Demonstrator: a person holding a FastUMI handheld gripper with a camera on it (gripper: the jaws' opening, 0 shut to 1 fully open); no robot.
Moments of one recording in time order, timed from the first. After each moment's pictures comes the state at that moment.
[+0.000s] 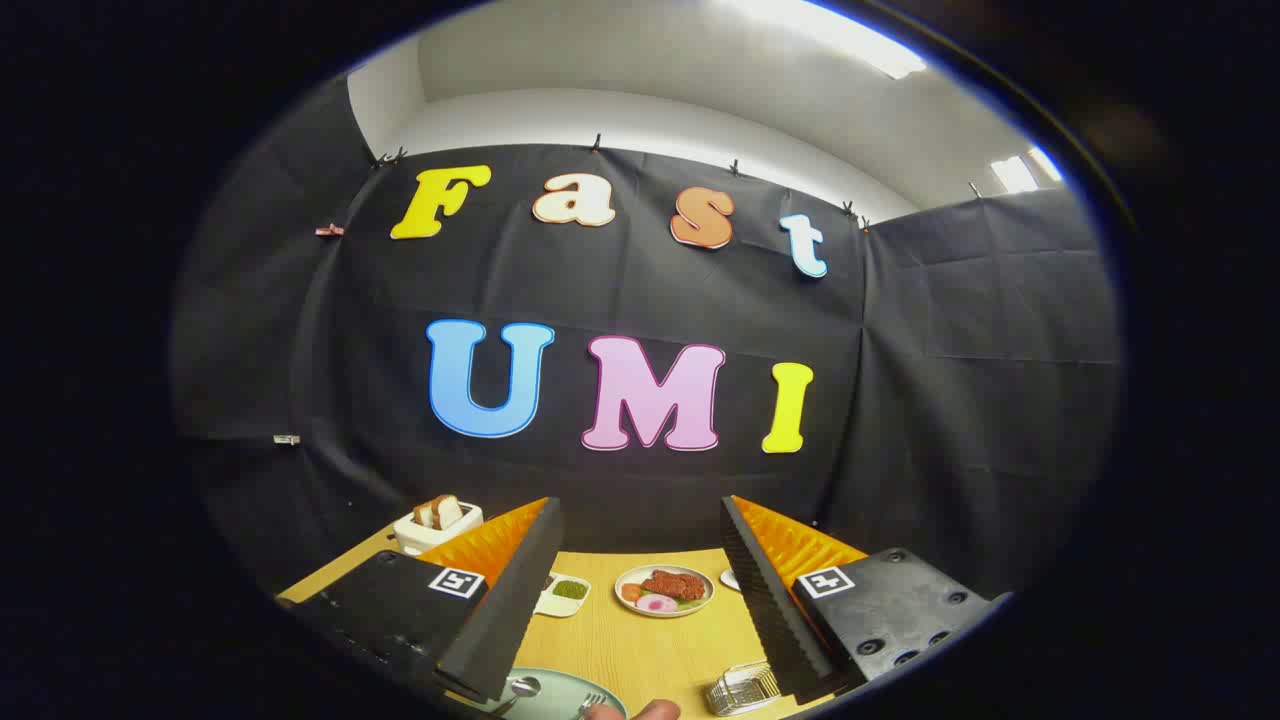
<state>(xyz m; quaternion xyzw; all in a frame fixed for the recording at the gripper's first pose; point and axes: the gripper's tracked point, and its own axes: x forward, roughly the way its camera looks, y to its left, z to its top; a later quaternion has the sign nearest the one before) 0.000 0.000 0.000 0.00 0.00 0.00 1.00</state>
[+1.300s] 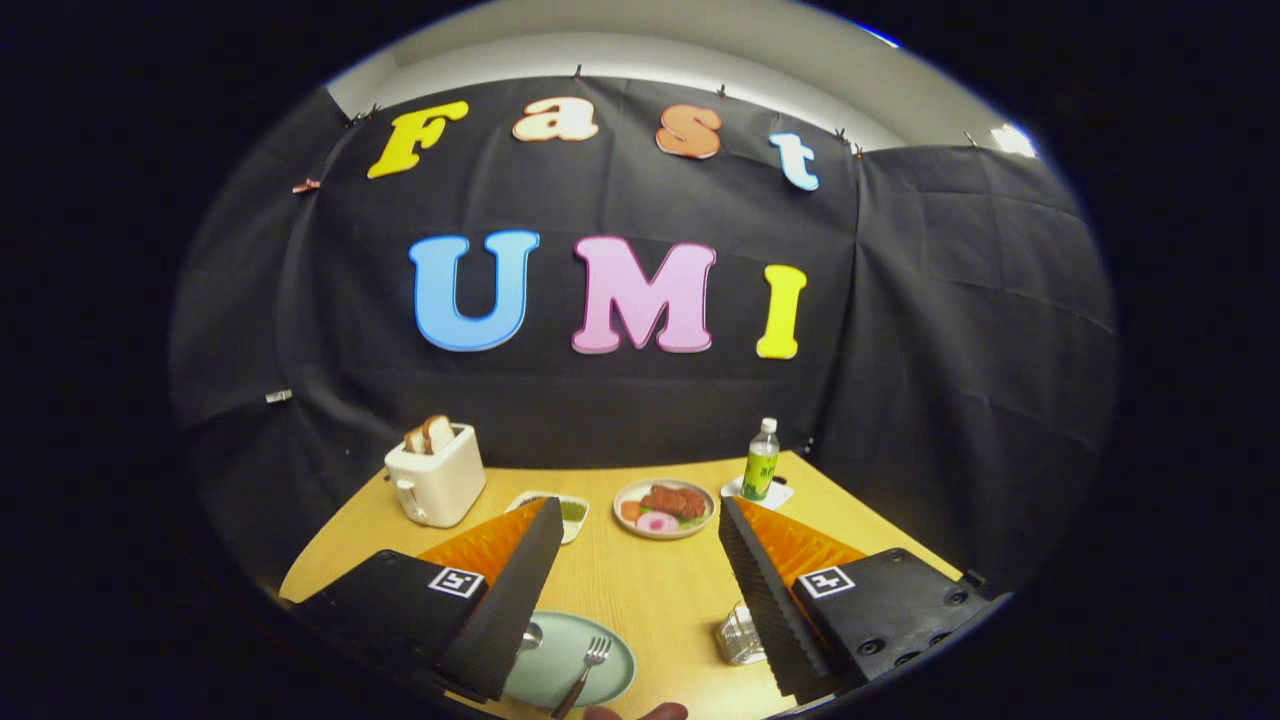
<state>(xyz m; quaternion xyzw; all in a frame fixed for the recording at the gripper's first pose) -0.023 0.017 -0.123 0.02 0.16 -0.02 0.99</state>
